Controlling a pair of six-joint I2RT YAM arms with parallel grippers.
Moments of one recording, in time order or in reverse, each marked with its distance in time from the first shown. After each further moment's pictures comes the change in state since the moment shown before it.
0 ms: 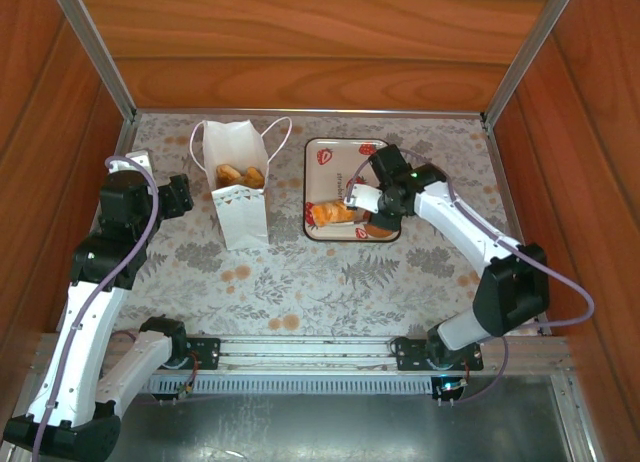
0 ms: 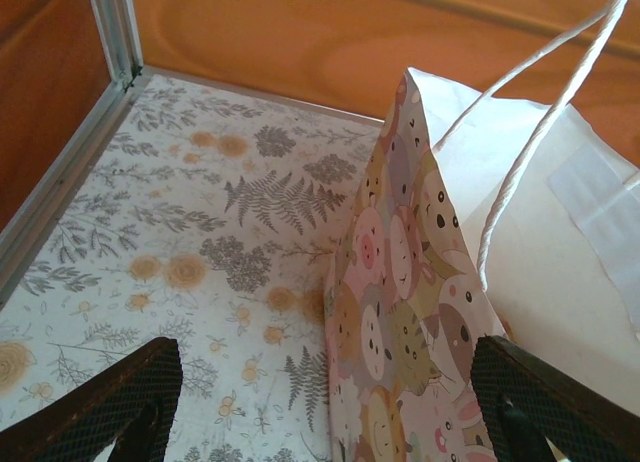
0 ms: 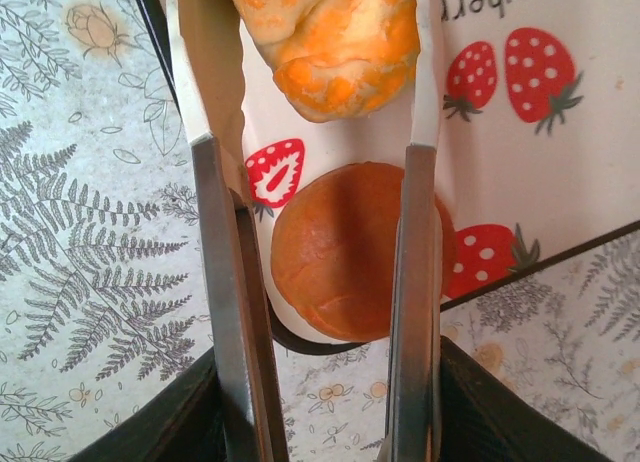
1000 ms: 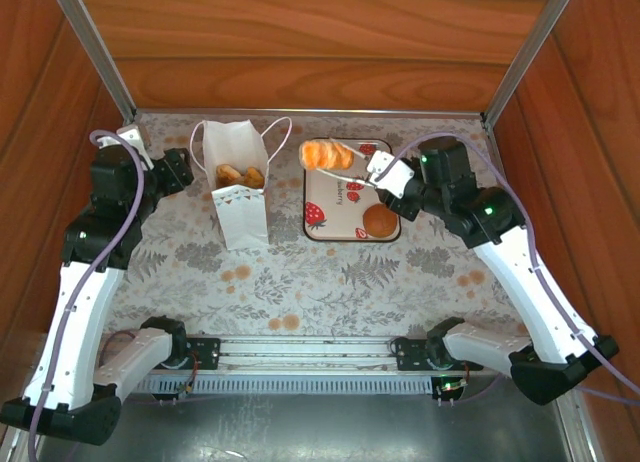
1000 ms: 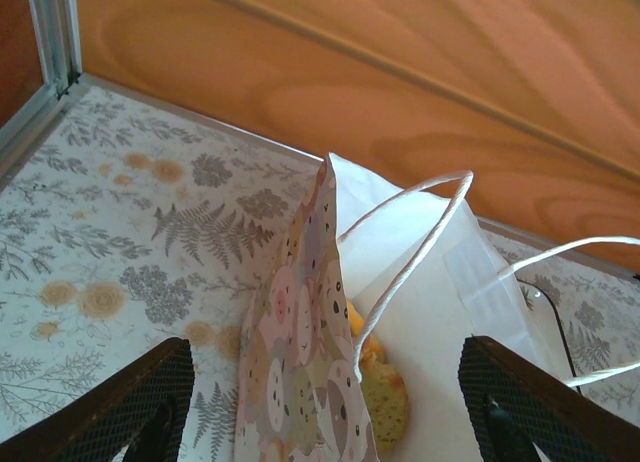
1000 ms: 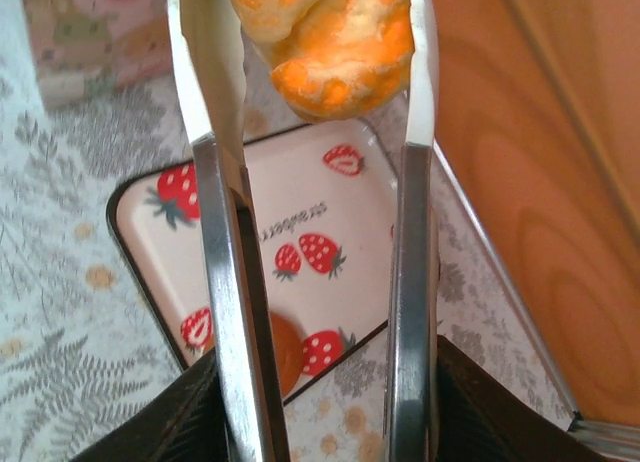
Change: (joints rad) left arm 0.000 0.132 0.192 -0.008 0.079 -0.159; right arm 0.064 -0.385 0.181 0.024 -0.069 0.207
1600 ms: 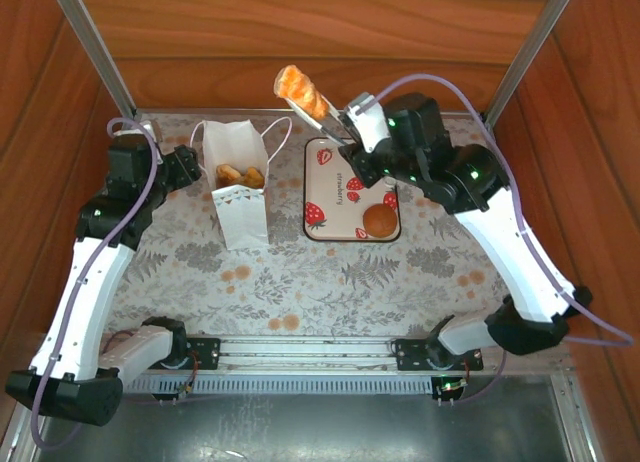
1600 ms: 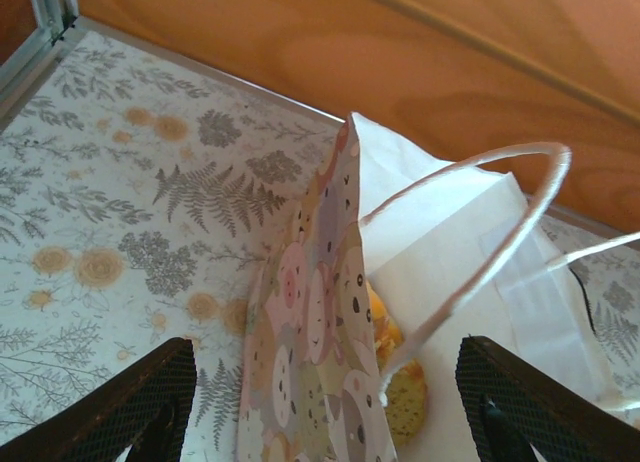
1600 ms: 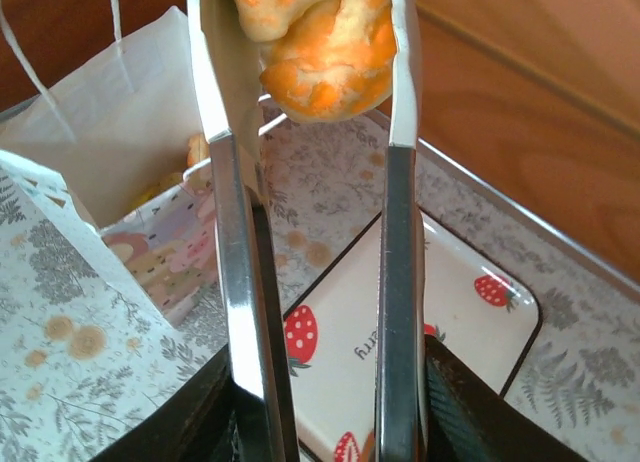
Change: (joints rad) left arm 0.000 0.106 0.001 -0.002 -0.002 -0.003; right arm 0.225 0.333 0.545 -0.170 0.142 0.620
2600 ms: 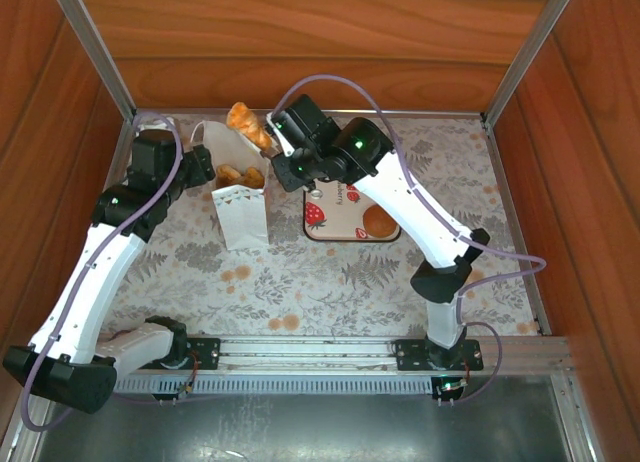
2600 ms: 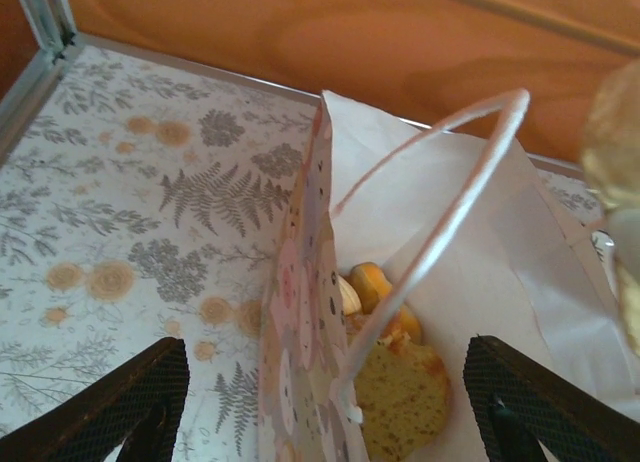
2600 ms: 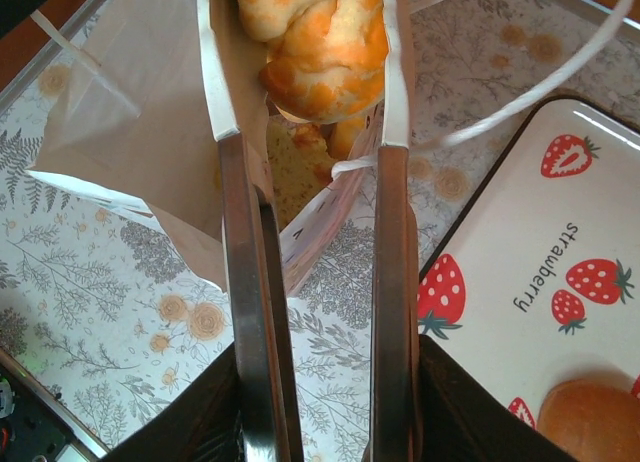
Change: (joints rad) left arm -0.125 0.066 0.018 0.001 -0.108 0.049; right arm 0.178 0.497 0.452 -0.256 0.019 0.321
